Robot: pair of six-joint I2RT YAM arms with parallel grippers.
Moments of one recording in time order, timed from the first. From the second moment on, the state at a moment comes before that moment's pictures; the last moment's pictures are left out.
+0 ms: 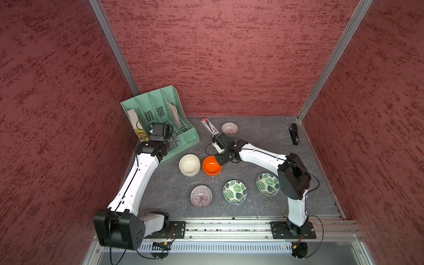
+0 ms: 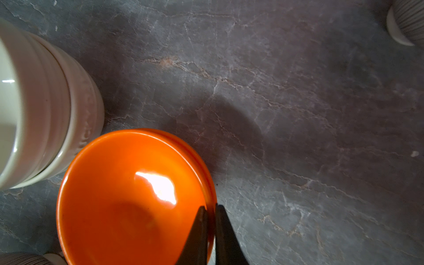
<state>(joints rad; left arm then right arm) -0.10 1.24 1.18 -0.81 -0.24 -0.60 0.77 1.98 1.54 -0.64 0.00 0.18</state>
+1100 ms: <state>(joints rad) -0.15 1.26 1.21 -0.80 -0.24 -0.57 0.67 1.49 1.03 -0.78 -0.09 0.25</state>
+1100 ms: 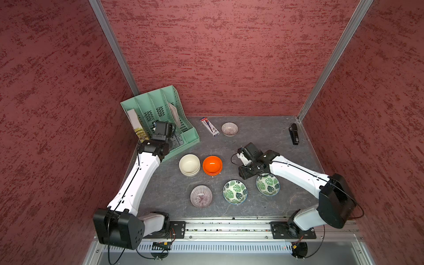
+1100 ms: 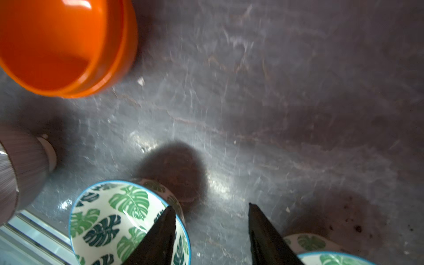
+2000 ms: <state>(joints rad) -0.16 1.26 1.21 -0.79 -0.24 -0.57 0.72 1.56 0.93 -0.66 -0.21 0.29</state>
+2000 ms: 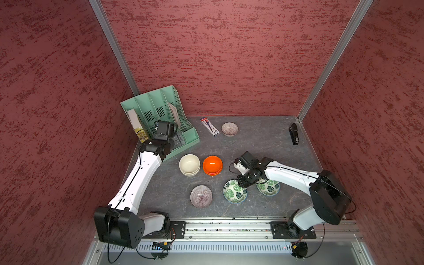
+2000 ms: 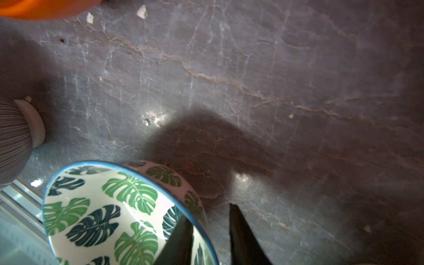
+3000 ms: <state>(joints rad) -0.16 1.26 1.21 -0.79 -0.24 -0.57 0.55 1.61 1.04 -0.63 -0.18 0.20</state>
